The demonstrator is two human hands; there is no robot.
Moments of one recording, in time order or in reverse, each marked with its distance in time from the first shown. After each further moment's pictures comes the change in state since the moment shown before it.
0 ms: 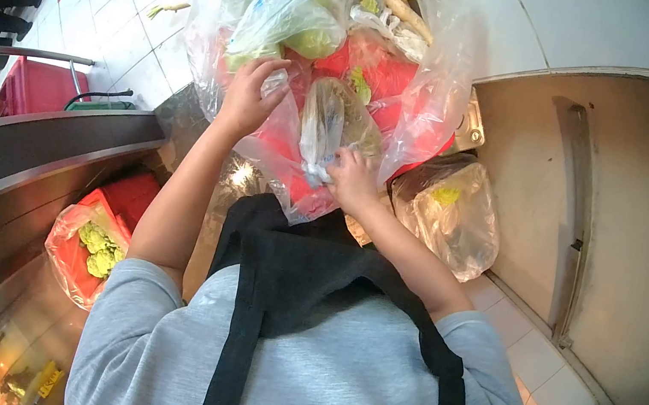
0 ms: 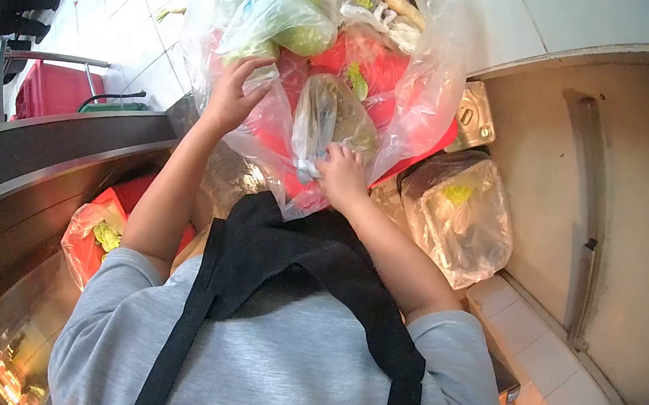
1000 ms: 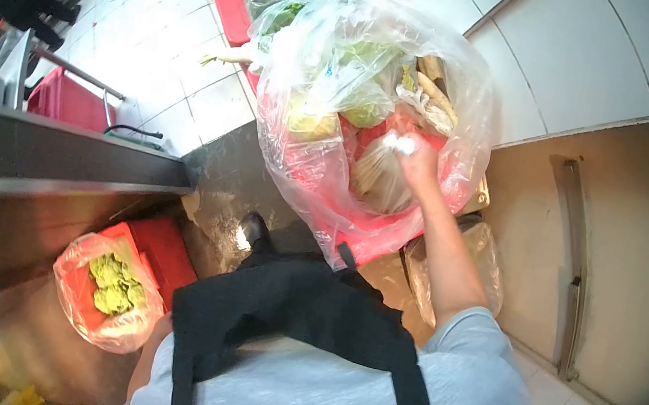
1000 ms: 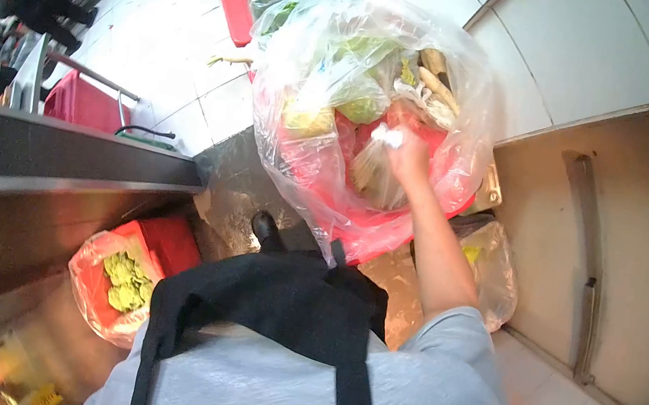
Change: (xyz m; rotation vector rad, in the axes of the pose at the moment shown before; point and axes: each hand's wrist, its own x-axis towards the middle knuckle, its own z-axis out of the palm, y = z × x) left_hand -0.493 -0.173 -0.122 -0.949 -0.028 -1.324; right_hand 0.118 -0.009 -0.090 0.405 0.212 0.337
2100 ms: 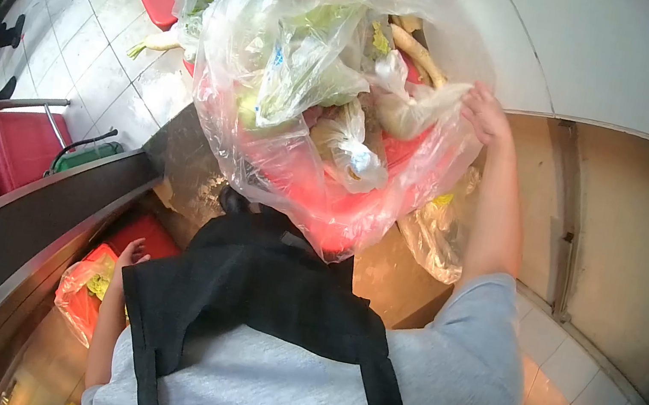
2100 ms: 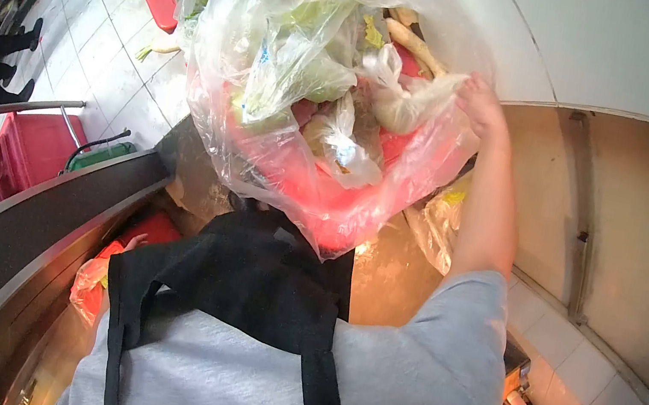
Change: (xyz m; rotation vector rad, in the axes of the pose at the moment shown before) left_hand 0.102 0.224 0.001 0.383 -0.072 0.191; right_hand 0.097 0.104 -0.126 0.513 0.327 0.479
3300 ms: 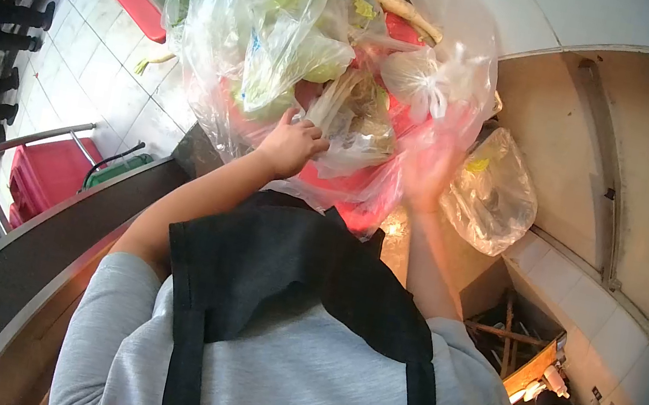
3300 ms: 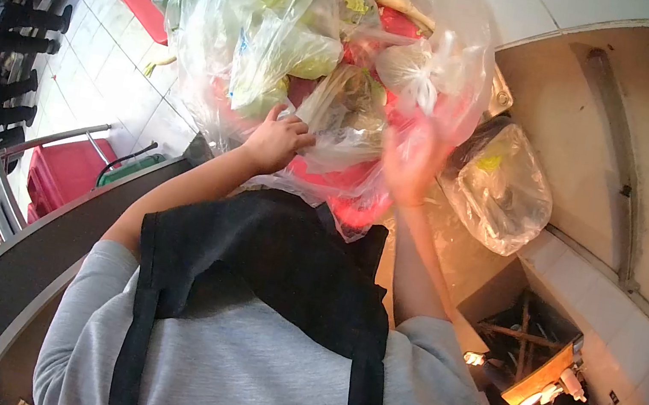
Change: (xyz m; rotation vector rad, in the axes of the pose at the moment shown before) left_hand 0.084 0.259 0.338 1.538 -0.445 1.234; right_hand -0.197 0.074 0.079 -0.222 0.450 -0.709
